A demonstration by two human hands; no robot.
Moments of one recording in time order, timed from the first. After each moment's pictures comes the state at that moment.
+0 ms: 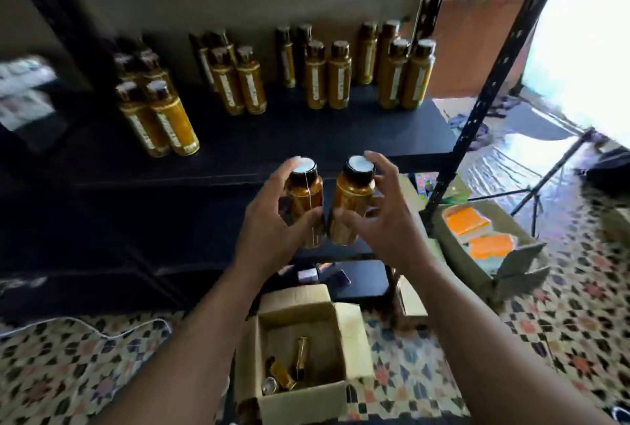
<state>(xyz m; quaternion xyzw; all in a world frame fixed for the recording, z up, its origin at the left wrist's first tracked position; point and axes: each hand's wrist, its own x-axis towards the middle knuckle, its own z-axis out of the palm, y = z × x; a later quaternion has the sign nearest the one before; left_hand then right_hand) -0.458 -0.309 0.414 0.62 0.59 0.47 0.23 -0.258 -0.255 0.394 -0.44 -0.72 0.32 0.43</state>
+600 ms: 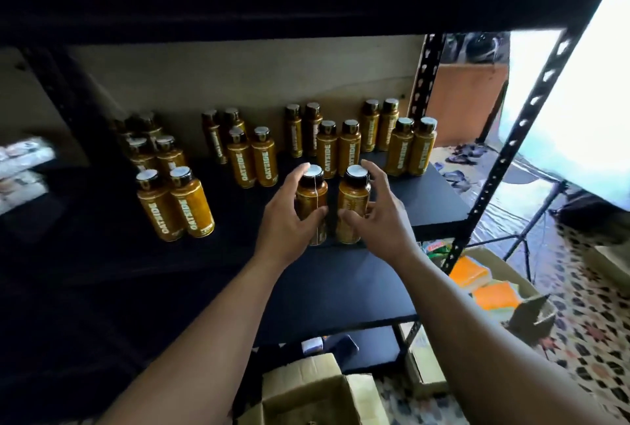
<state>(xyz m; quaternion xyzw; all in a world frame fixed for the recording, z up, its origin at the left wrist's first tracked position) -0.525 -0.179 0.457 0.65 0.55 0.48 0.19 -0.337 -0.151 0.450 -0.49 -0.70 0.25 0.46</state>
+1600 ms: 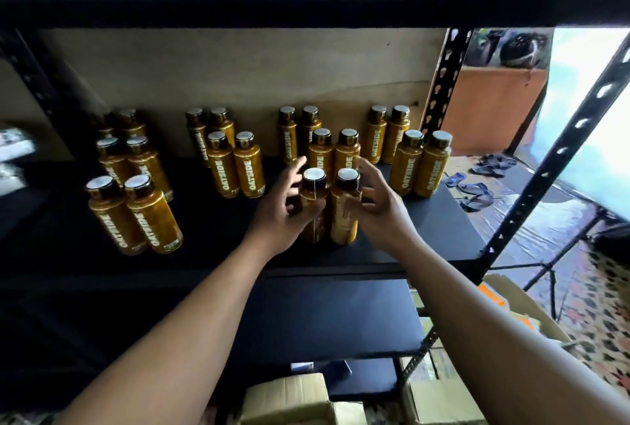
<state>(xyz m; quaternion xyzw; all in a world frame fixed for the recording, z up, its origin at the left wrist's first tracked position) -0.510 -0.083 0.441 0.64 0.57 0.45 0.24 -0.303 -0.036 0.437 -0.43 -0.72 0.35 0.42</state>
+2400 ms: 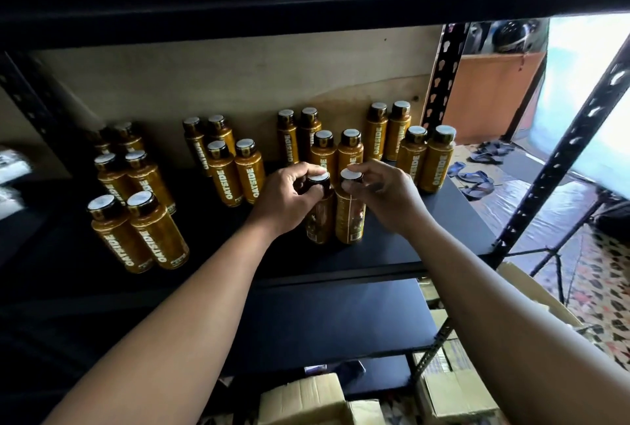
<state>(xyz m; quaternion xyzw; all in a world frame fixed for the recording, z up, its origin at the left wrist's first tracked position) -0.522 -0.051 0.472 0.69 0.56 0.42 0.20 -0.308 -0.018 0.461 -0.49 -0.74 0.26 0.40</state>
